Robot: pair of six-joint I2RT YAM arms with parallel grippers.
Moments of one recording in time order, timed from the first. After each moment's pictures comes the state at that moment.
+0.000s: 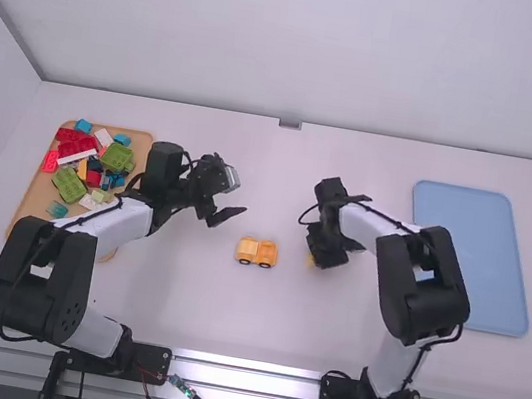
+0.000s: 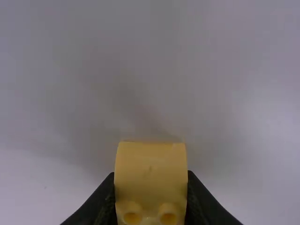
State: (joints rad) left arm -0.09 1.54 0.72 0.20 0.71 0.70; right arm 0.40 1.92 1.07 -0.70 -0.10 1.52
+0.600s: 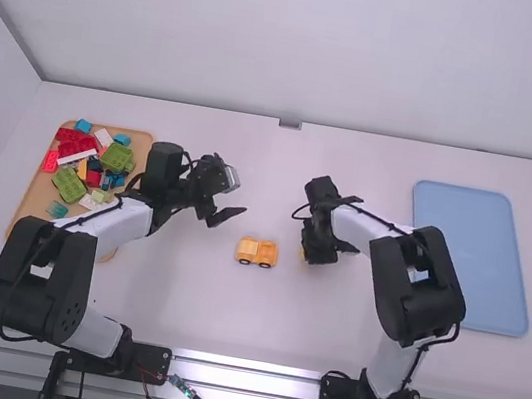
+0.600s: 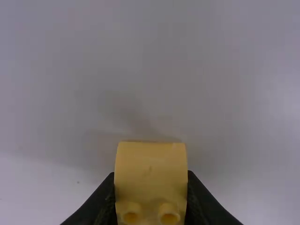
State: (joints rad) left arm -0.09 1.54 0.72 0.20 0.71 0.70; right arm 0.44 1.92 1.07 -0.63 -0.08 1.72
